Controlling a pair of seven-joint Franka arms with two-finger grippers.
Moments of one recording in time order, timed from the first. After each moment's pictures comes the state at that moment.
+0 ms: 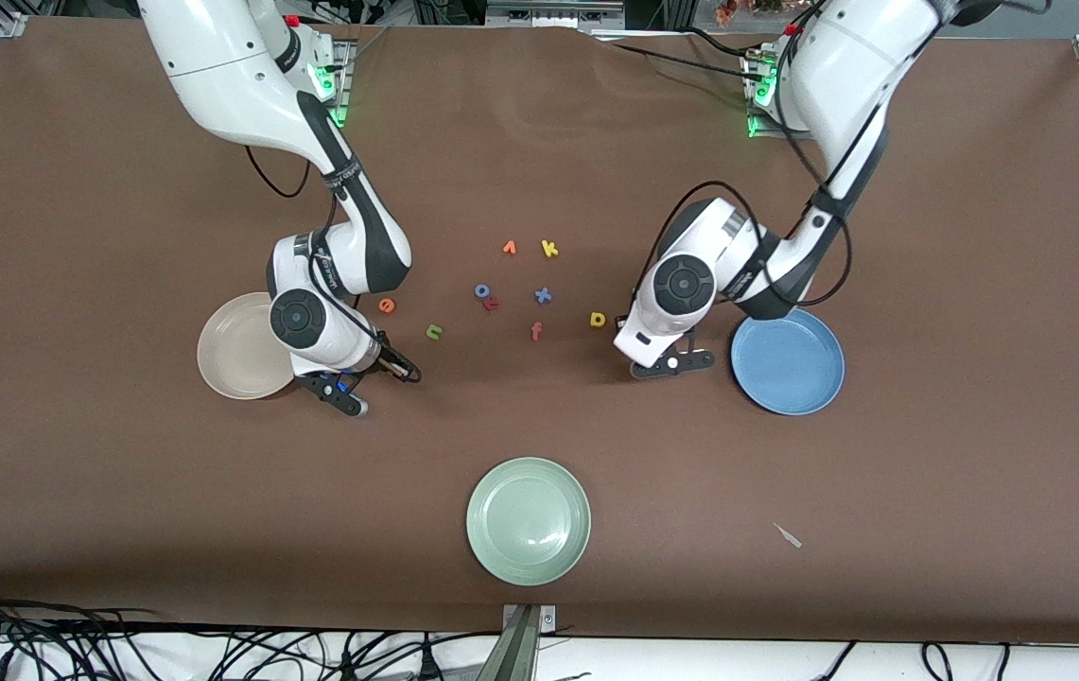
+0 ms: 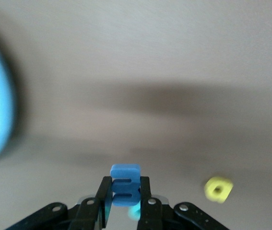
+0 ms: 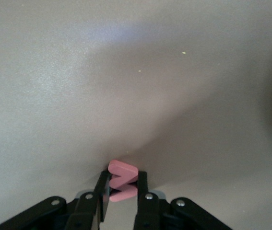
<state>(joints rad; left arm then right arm) -0.24 0.58 -0.32 -1.72 0.14 2.02 -0.73 0.50 0.68 -0.12 -1.75 0.24 2.33 0.77</state>
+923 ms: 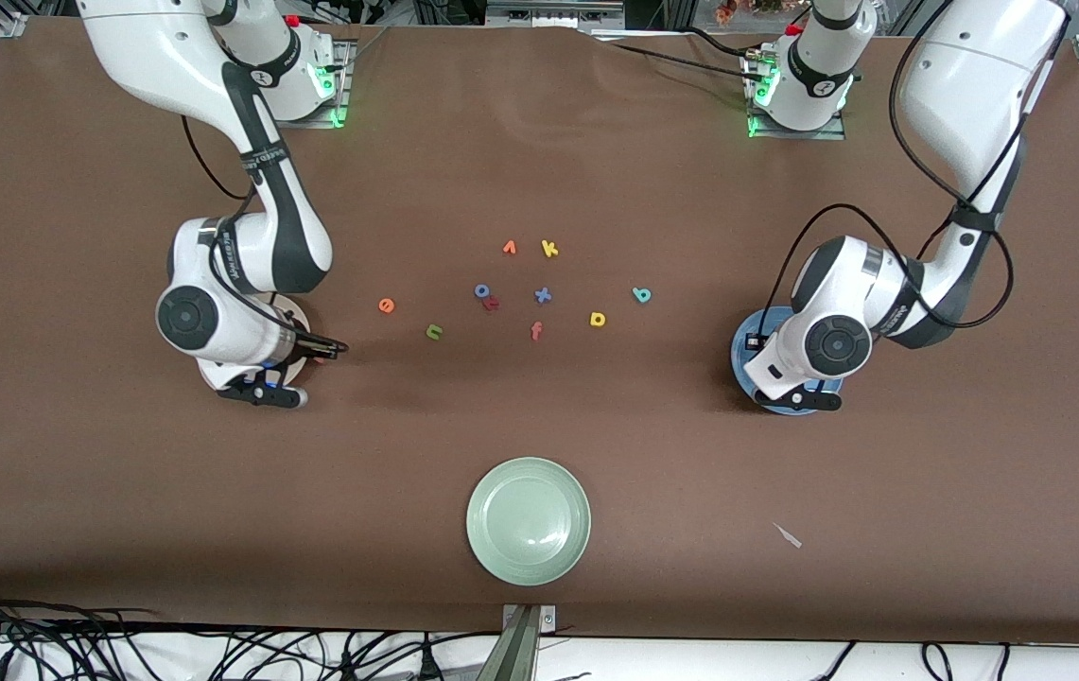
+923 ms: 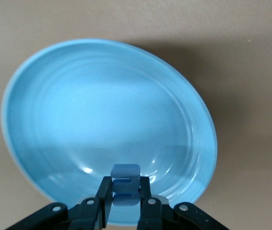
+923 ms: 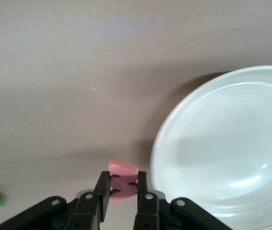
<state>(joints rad) 0.03 0.62 -0.30 -1.78 0.27 1.99 -0.34 0.49 0.50 -0.30 -1.90 0.24 2.22 0.13</state>
